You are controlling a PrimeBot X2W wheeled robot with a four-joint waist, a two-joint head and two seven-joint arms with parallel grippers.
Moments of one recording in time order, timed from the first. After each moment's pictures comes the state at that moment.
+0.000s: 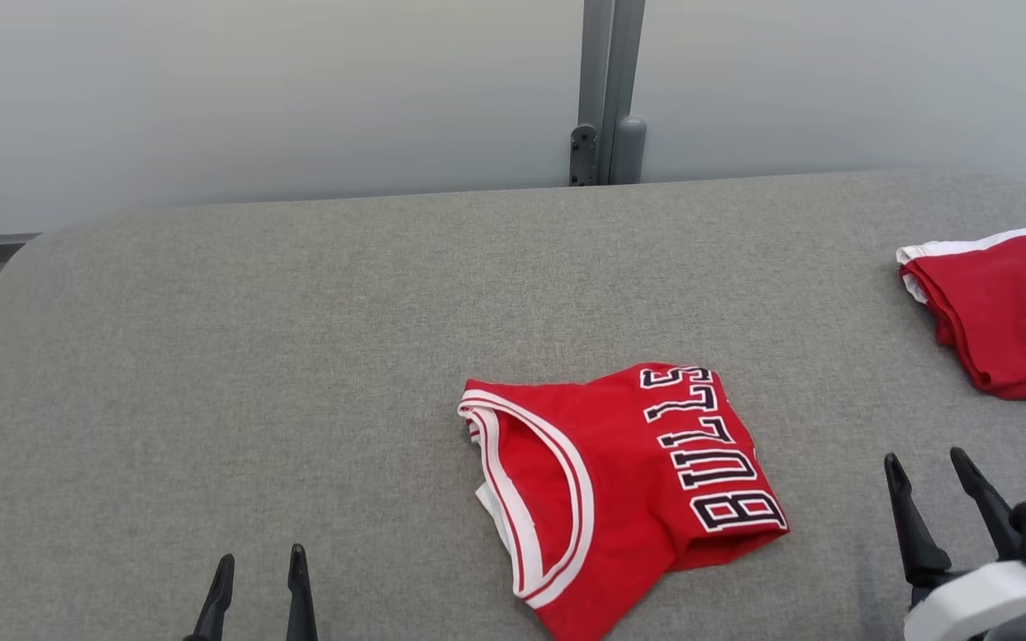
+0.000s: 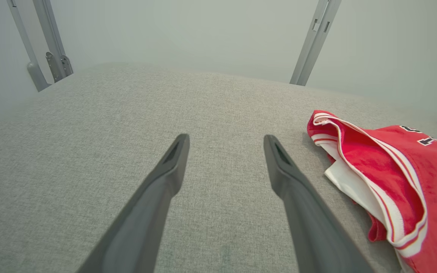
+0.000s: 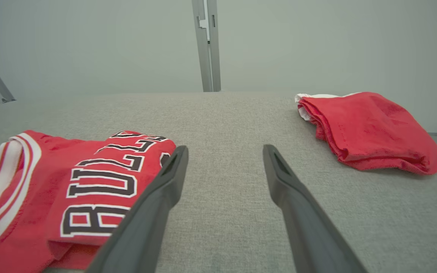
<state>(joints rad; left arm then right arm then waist) 0.24 0.05 -0.11 0.09 -0.26 0.01 -0.26 0.06 -0.28 0.04 0.22 0.33 0.13 -0.24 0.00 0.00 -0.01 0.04</state>
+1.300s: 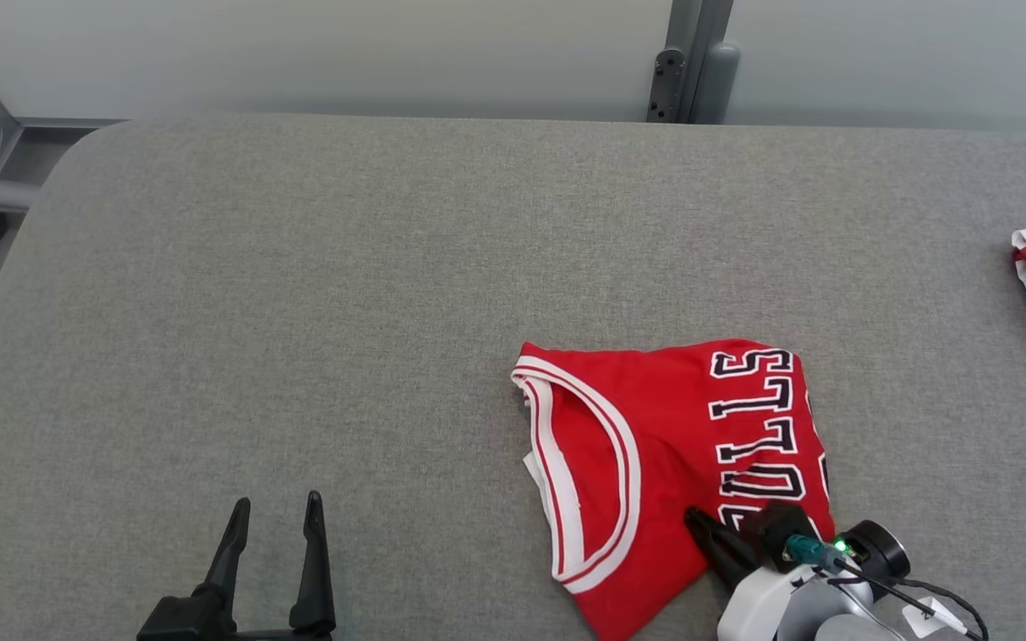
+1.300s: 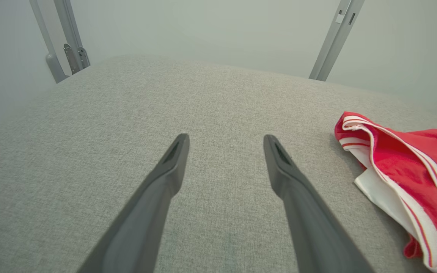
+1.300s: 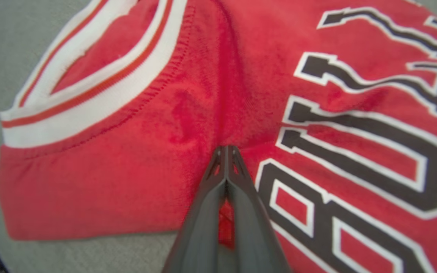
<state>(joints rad) 0.15 0.05 -0.13 0.10 -0.25 -0.01 -0.26 -0.21 -0.23 0.59 0.59 0.26 0.13 -0.16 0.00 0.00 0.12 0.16</state>
